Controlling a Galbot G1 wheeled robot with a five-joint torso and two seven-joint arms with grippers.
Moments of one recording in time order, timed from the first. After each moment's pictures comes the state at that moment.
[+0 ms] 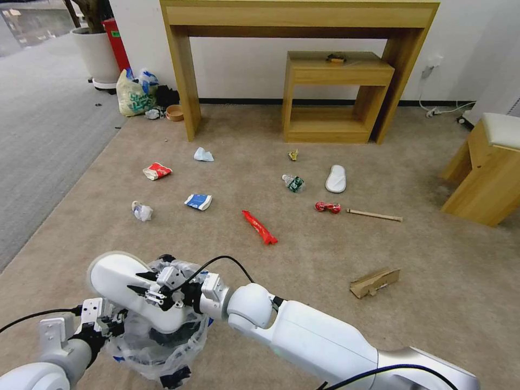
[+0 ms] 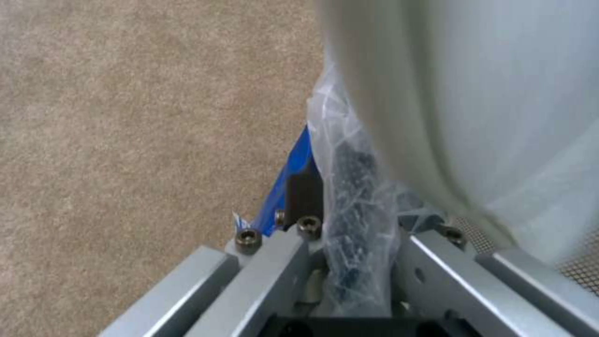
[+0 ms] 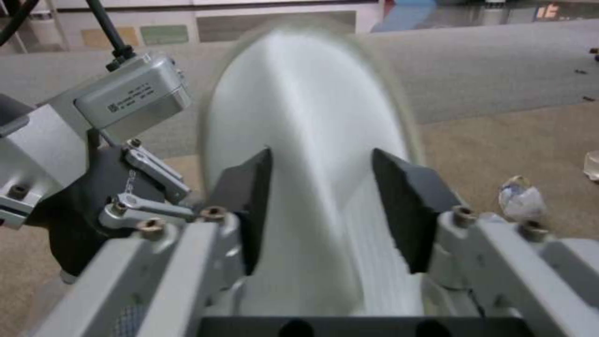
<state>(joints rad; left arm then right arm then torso) 1.76 -1.15 -0.91 -2.20 -0.66 0.74 -0.08 -0.60 1.34 -0.65 1.58 0.48 -0.07 -0.18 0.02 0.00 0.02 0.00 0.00</state>
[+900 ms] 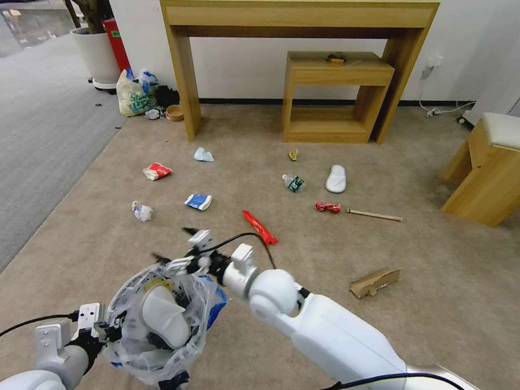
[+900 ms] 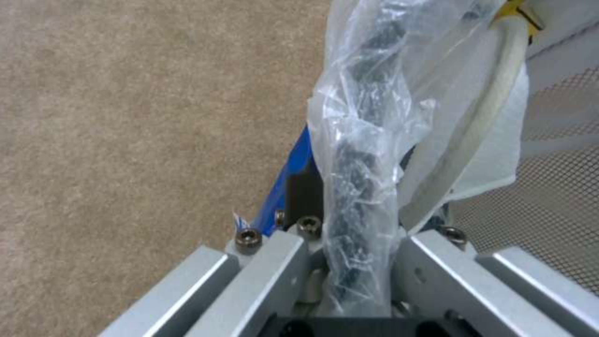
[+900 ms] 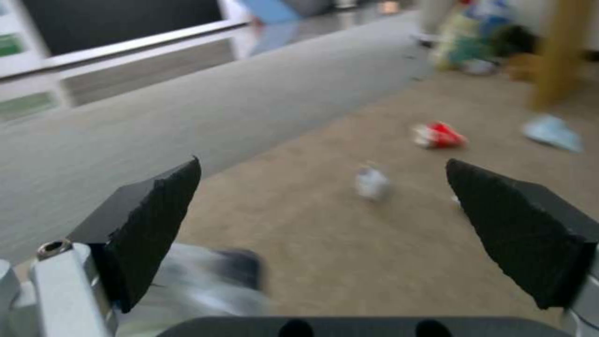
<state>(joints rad) 1.79 -1.20 -0.94 -2.22 -0.62 0.74 -0.03 -0.71 1.27 -0.38 1.76 0.58 -0.21 -0.01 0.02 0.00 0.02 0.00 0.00</state>
